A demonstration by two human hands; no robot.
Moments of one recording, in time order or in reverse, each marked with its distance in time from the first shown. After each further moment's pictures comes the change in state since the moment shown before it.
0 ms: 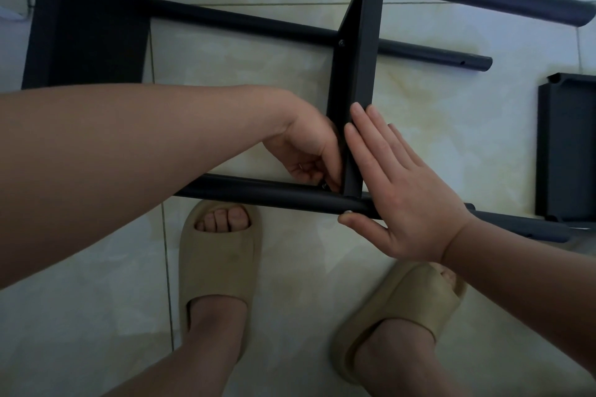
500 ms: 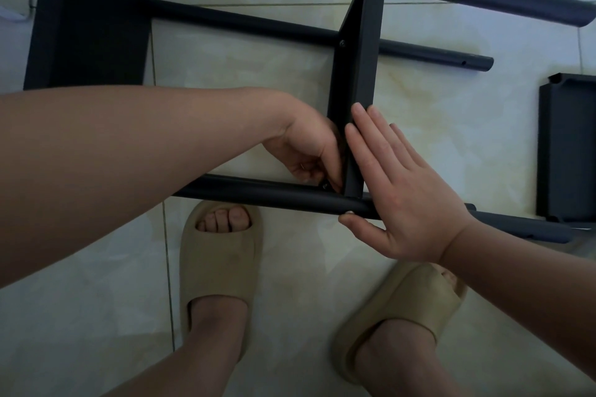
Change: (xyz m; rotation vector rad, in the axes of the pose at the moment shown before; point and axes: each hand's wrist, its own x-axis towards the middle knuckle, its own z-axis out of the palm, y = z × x) left_hand 0.000 -0.003 0.001 0.003 0.006 0.057; right_hand -0.001 -0.001 0.001 -0.028 0.020 0.008
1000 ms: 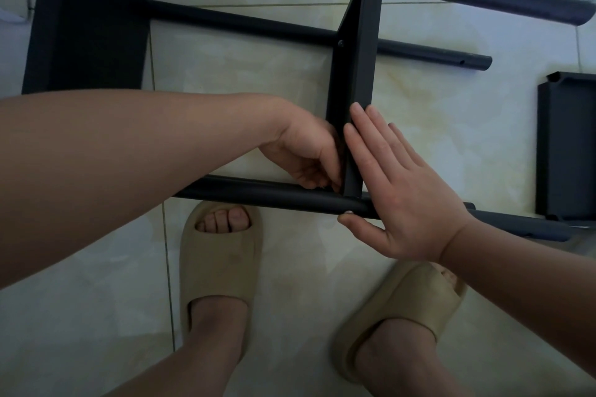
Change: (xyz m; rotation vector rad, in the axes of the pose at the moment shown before) left_hand -0.001 -0.004 0.005 -0.070 0.017 0.040; right_hand 0.000 0.000 0.000 0.000 -0.002 0.005
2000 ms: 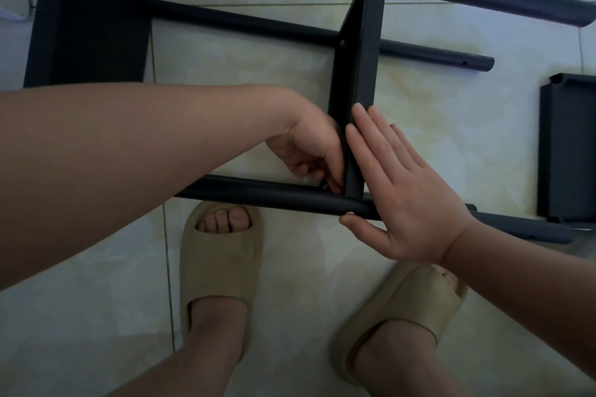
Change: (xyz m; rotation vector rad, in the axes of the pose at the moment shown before) left_hand 0.003 0.010 -0.005 0.128 0.004 -0.116; right_hand 0.000 0.000 -0.001 0.005 -0.002 0.004
